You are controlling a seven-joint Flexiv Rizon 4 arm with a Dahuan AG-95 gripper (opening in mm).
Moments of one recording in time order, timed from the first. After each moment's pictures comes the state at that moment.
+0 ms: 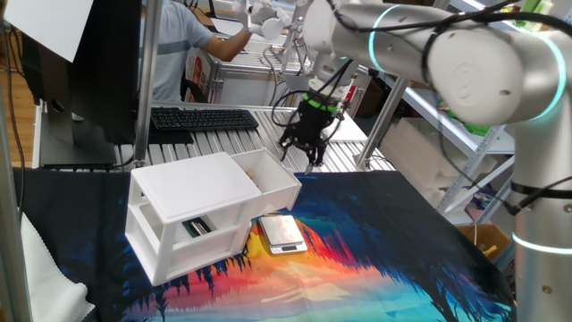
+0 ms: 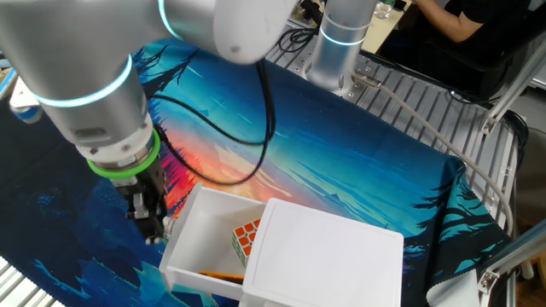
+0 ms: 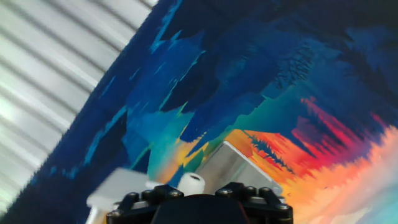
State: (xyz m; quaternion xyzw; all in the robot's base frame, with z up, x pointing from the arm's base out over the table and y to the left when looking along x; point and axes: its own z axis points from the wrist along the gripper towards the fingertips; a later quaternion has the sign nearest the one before) arm 0.703 -0.036 0.174 -0.41 -0.91 -0.03 0.05
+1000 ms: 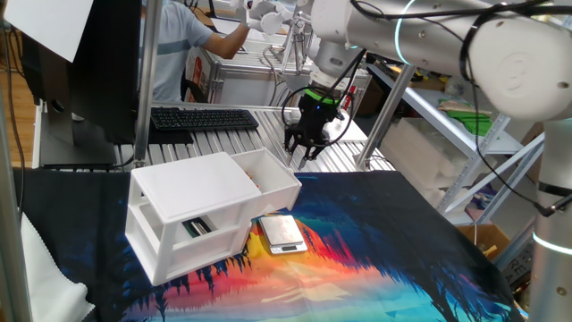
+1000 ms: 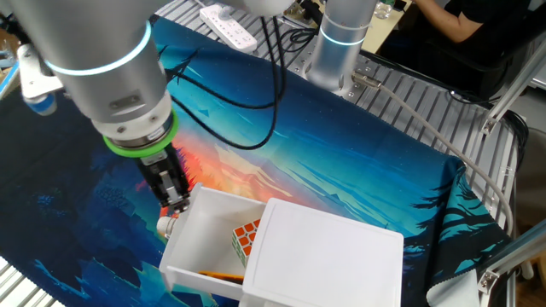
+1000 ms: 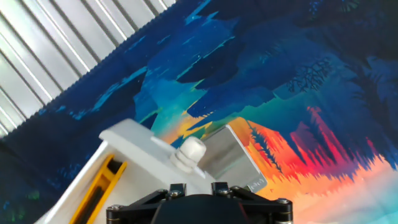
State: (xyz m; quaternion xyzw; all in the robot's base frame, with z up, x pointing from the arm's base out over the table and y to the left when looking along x) arm 0.677 -0.016 0.204 -0.29 -0.96 -0.03 0.06
